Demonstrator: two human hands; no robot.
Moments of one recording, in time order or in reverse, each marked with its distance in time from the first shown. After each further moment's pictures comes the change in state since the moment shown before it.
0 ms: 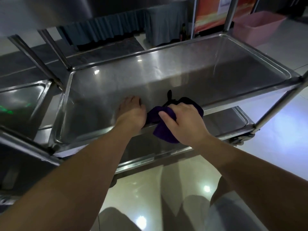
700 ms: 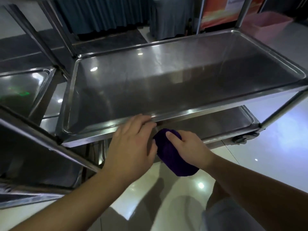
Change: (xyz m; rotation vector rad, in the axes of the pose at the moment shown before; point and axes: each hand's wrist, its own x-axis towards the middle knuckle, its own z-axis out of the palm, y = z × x) left_hand -0.134 -0.057 -0.014 0.082 0.103 0.409; right_hand -0.058 -0.008 0.055 0.377 -0.414 0.429
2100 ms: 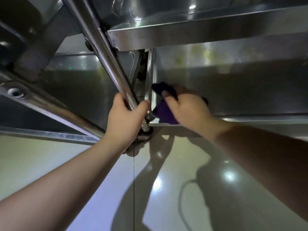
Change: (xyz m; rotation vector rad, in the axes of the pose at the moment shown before) left_hand -0.103 -0.213 0.148 -0.688 0.393 -0.861; right_hand 0.113 -0.003 0.264 -0.290 0.096 -0.445
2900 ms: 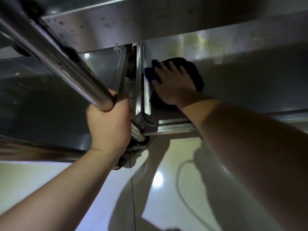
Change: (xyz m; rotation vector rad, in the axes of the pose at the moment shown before) left_hand 0.039 -0.002 0.026 -0.380 0.101 0.215; right_hand 0.115 0.053 0.064 -0.394 -0.320 0.093
